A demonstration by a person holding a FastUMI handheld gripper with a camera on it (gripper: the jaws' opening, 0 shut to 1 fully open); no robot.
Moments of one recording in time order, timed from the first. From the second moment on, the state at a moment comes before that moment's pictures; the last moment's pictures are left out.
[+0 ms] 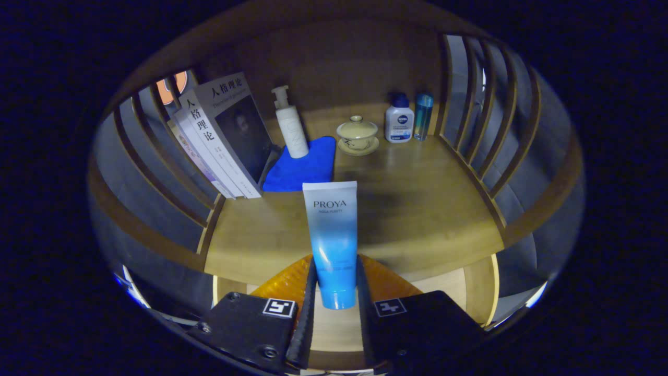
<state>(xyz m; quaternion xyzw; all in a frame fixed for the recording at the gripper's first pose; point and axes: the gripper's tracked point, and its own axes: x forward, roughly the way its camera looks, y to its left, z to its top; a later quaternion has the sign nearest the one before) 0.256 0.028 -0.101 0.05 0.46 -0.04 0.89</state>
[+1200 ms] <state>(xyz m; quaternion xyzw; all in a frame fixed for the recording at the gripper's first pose) 0.242 0.030 -0.104 0.02 0.43 -0.04 0.90</state>
